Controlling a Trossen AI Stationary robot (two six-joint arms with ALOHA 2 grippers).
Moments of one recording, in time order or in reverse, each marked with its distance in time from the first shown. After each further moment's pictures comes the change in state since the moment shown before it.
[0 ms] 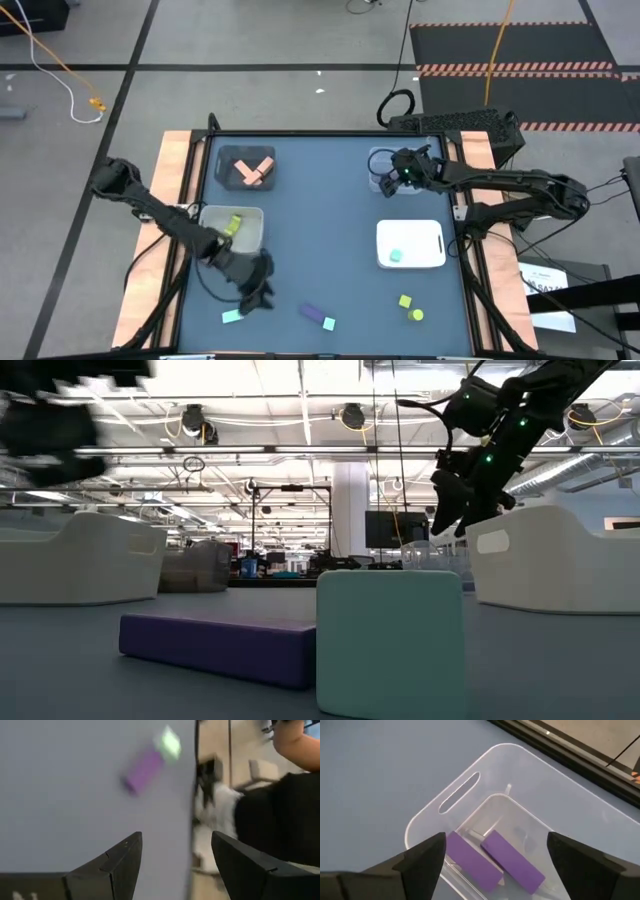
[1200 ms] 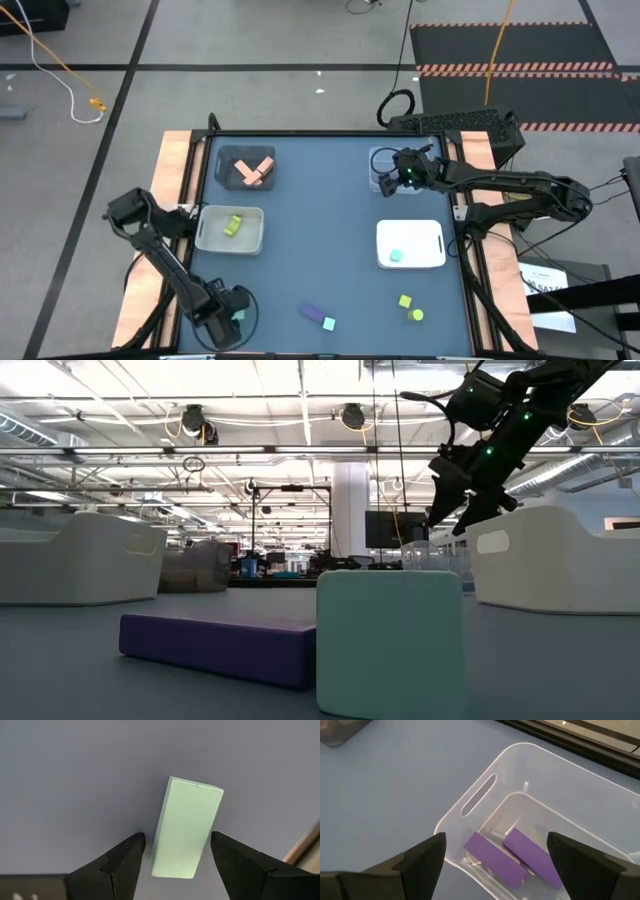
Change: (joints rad) left arm -0.355 0.395 0.288 -0.699 -0.056 -0.454; right arm 0.000 -0.030 0.002 0.003 -0.078 0.113
